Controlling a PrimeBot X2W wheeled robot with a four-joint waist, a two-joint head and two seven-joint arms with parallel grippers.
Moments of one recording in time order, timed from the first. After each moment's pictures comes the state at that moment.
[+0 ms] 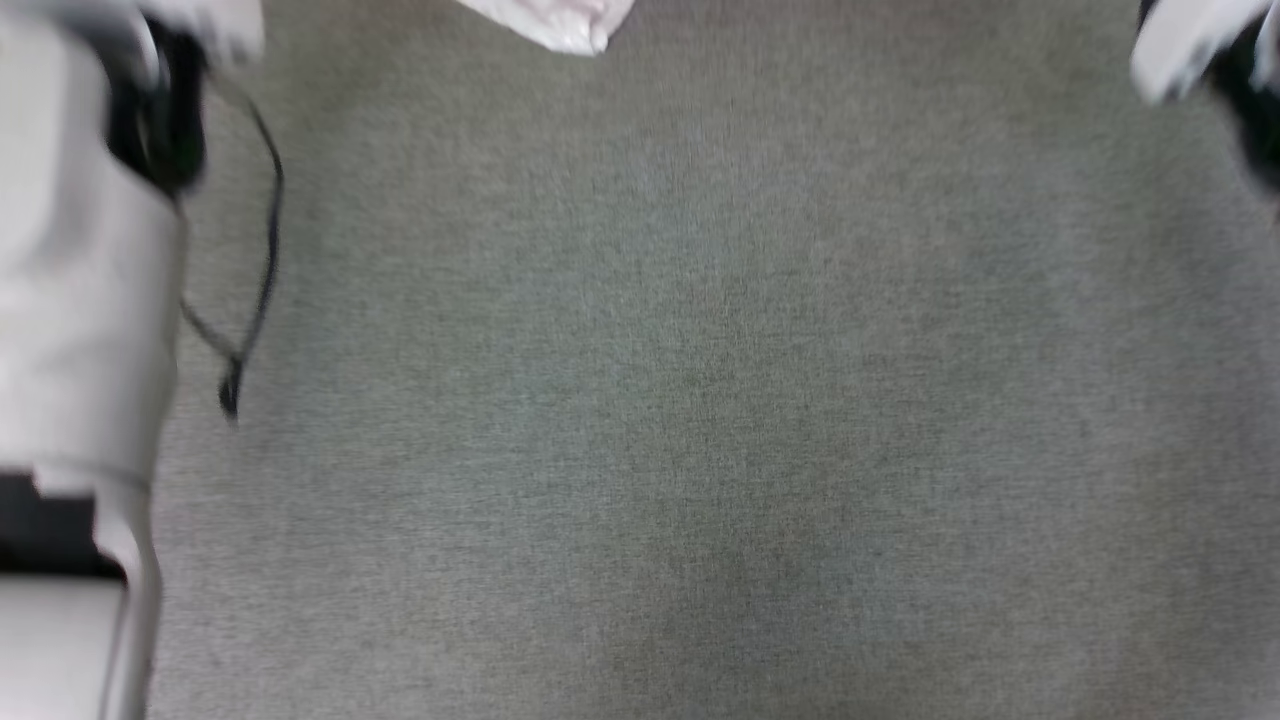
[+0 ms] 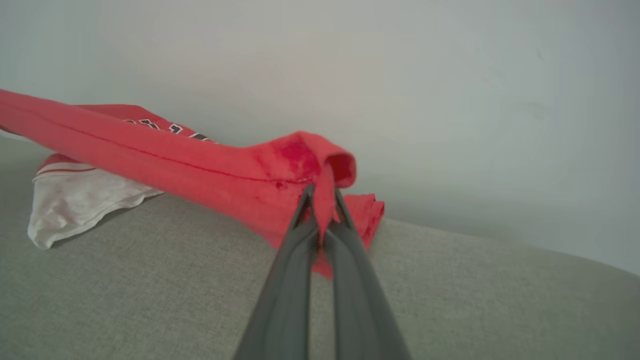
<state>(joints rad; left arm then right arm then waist) -1.27 0.33 -0.29 0.93 -0.59 -0.08 -0.26 -1.25 -0.39 0.50 0.82 0.61 0.13 0.01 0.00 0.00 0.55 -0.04</state>
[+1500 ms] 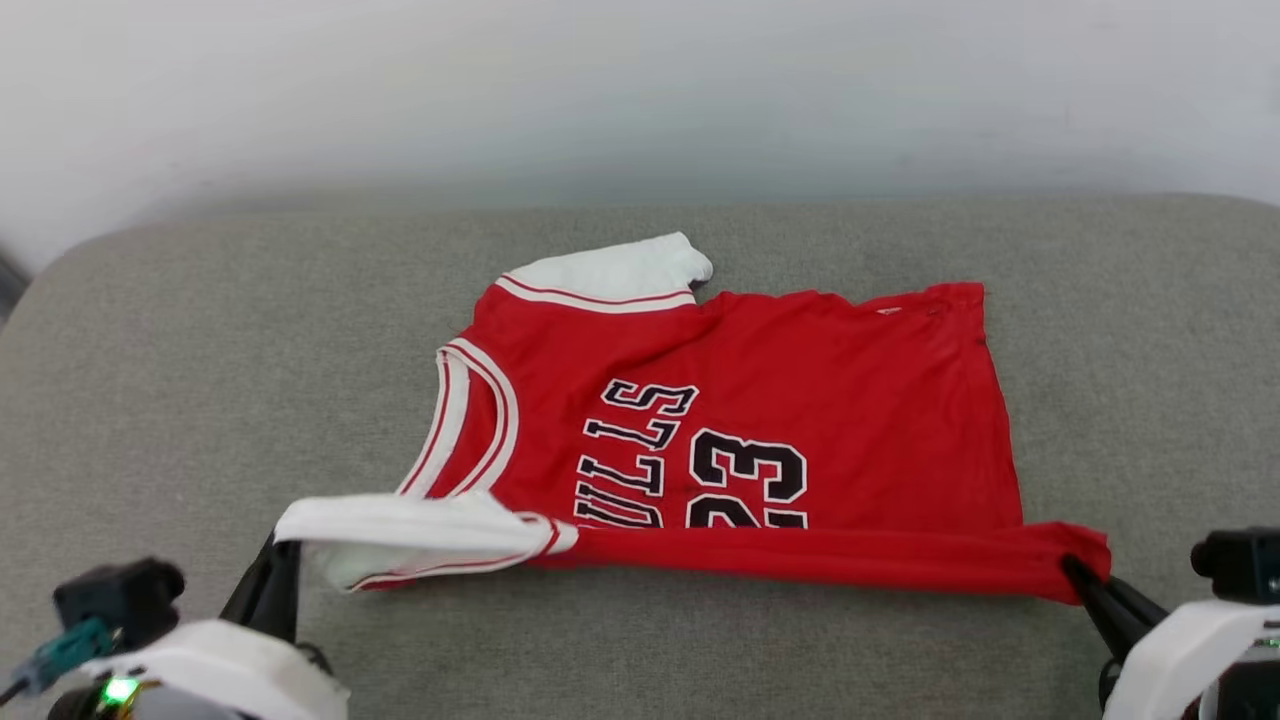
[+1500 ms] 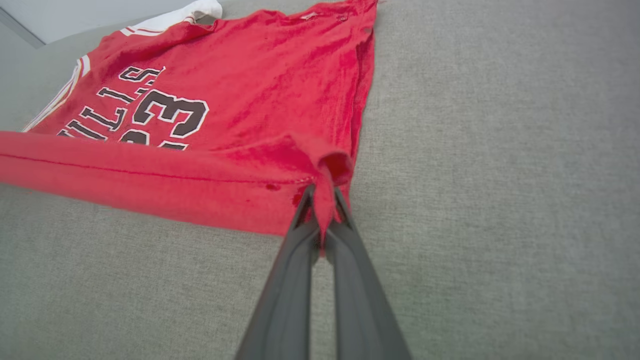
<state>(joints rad) 0.17 0.46 -0.15 -0.26 -0.72 0.29 0.11 0.08 -0.34 0.03 0.01 0.50 0.13 0.32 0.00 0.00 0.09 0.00</state>
